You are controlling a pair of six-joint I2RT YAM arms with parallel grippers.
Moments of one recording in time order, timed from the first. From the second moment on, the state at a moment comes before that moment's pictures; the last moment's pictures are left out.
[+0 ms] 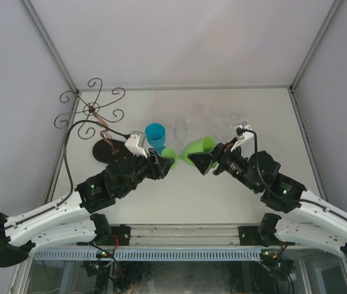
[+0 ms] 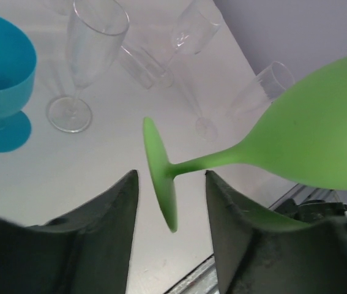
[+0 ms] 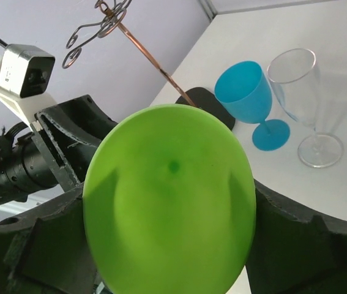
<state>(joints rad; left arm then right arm) -1.07 0.82 0.77 -0.20 -0.41 -0.66 1.01 0.75 0.82 -0.14 0.22 0.61</state>
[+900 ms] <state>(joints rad) -1.07 0.67 0.77 -0.43 -0.57 -0.46 1.00 0.67 0.85 -0.28 0.16 0.53</state>
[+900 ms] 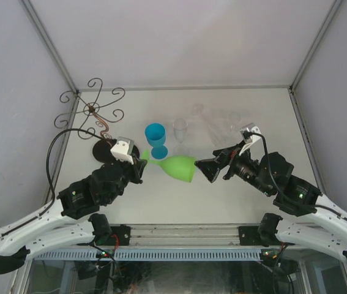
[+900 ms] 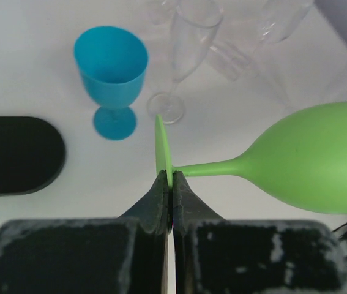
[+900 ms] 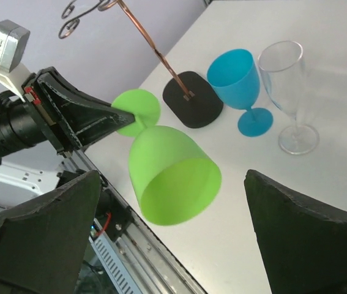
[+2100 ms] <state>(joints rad) -1.07 0.68 0.92 -0.71 -0.54 0.06 0.81 0.88 0.97 -0.67 -0.04 0.40</state>
